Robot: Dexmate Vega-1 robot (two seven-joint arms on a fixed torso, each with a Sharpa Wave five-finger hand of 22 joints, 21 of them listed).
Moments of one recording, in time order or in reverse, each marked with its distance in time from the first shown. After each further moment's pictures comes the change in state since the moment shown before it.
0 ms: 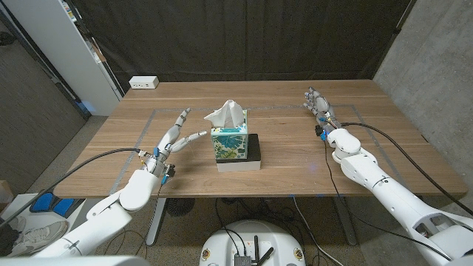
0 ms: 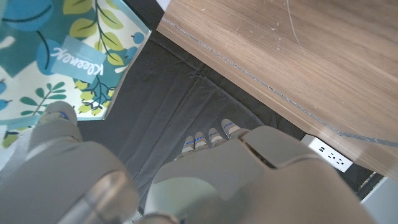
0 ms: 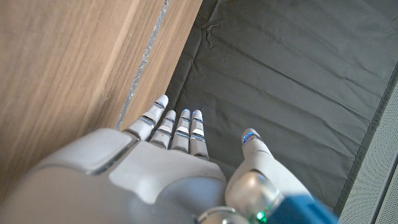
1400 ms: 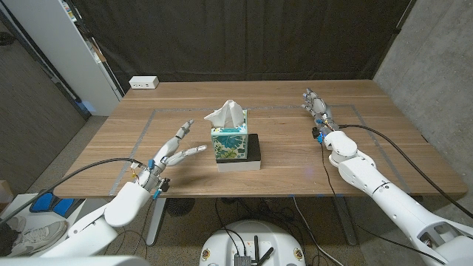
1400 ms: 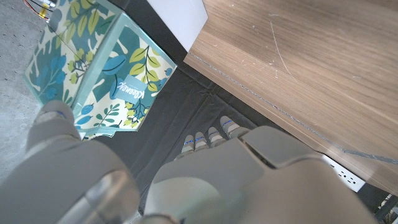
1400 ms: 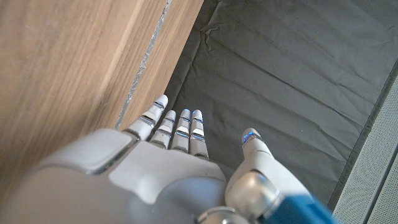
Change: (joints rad) left arm 0.145 0.036 -0.088 -0.049 -0.004 -0.081 -0.095; left_hand 0.021 0.006 -0.055 0.008 0.015 0.000 -0.011 0.025 0.000 -0.004 -0.004 0.008 0.000 0.001 -0.016 0.012 0.000 0.053 -0.002 0.014 0.000; right arm -0.059 -0.011 -0.003 -0.118 -0.038 -0.044 -0.082; right_hand -0.009 0.009 -0.004 -0.013 0.000 -0.004 0.004 0.000 0.000 0.000 0.000 0.001 0.000 0.000 0.000 0.000 -0.009 0.006 0.006 -0.015 0.000
